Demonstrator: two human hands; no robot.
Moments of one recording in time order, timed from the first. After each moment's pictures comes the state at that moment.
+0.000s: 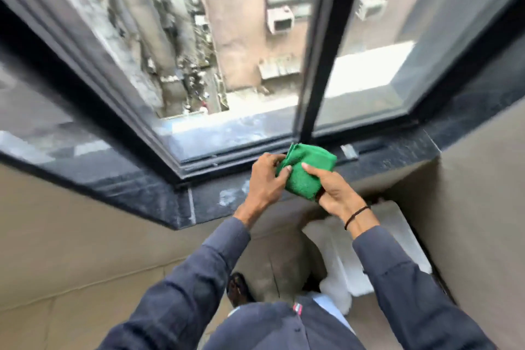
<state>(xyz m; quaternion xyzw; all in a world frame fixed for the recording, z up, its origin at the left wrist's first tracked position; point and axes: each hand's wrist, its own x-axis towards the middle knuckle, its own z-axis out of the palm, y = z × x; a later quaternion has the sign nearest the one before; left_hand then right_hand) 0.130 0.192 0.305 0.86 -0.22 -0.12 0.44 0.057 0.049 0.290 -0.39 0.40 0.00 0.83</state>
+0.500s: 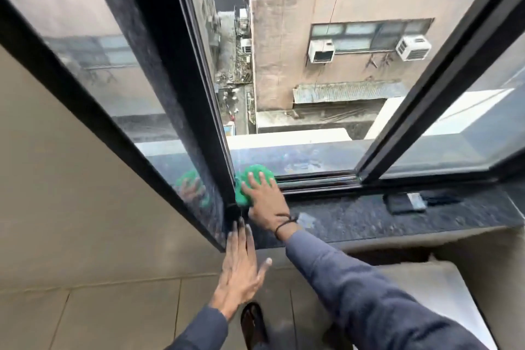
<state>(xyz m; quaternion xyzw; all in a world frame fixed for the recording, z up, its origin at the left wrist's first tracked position) 0.110 0.393 0.185 0.97 -0.22 -0.11 0.10 0.209 0.256 0.259 -0.98 -0.03 0.11 0.16</state>
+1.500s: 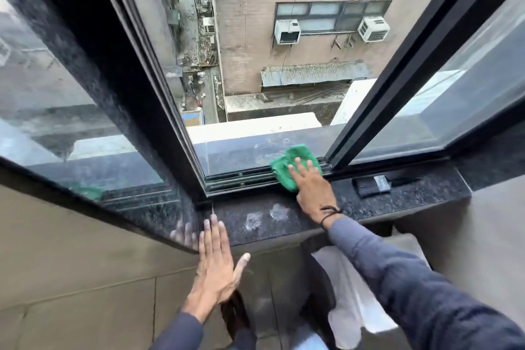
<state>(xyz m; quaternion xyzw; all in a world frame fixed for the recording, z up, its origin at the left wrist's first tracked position) 0.111 0.390 0.182 0.97 -0.23 -0.11 0.04 0.162 0.108 0.254 -0.99 0.09 0.10 0.02</state>
